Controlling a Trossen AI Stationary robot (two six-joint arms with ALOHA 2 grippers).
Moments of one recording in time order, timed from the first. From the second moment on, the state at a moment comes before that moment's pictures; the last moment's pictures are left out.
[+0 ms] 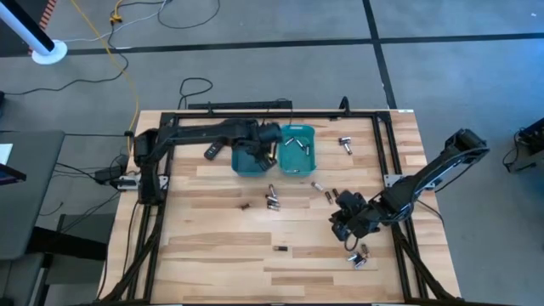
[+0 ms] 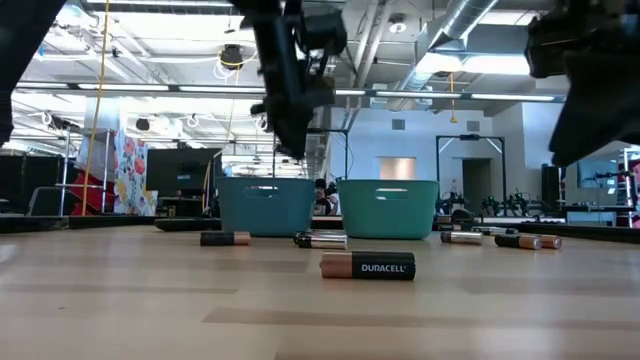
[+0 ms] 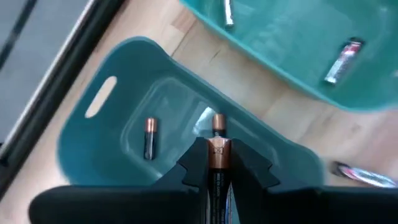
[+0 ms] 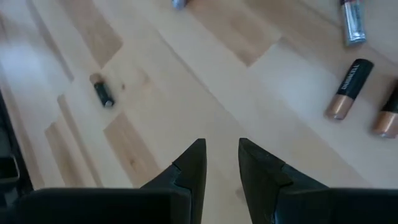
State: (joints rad) left arm 0.25 1.89 1.64 -0.93 -0.33 -0.26; right arm 0.58 1.20 0.67 -0.48 0.41 1.28
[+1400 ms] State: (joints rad) left arm 0.54 1.76 1.38 -0.64 -0.01 -0.04; right arm 0.35 1.20 0.67 -0.49 0.42 1.27
